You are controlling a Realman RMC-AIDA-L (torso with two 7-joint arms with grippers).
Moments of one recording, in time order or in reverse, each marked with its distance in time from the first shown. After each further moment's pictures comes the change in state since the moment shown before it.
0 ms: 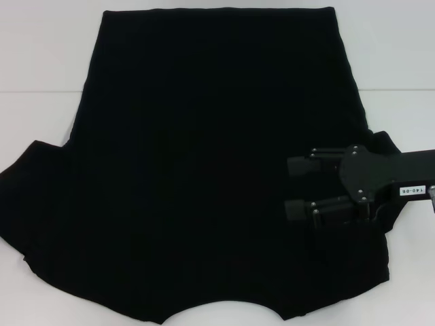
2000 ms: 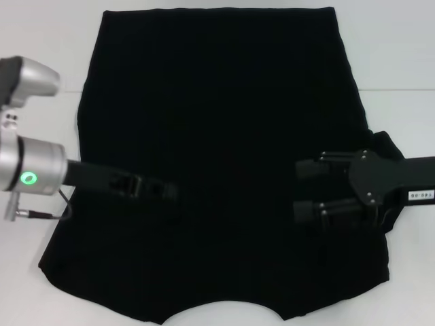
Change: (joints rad) left arm -0.153 -0.186 0.328 0.051 -0.244 0.163 0.202; right arm -0.027 0.001 0.020 -0.003 0.000 -0.003 0.003
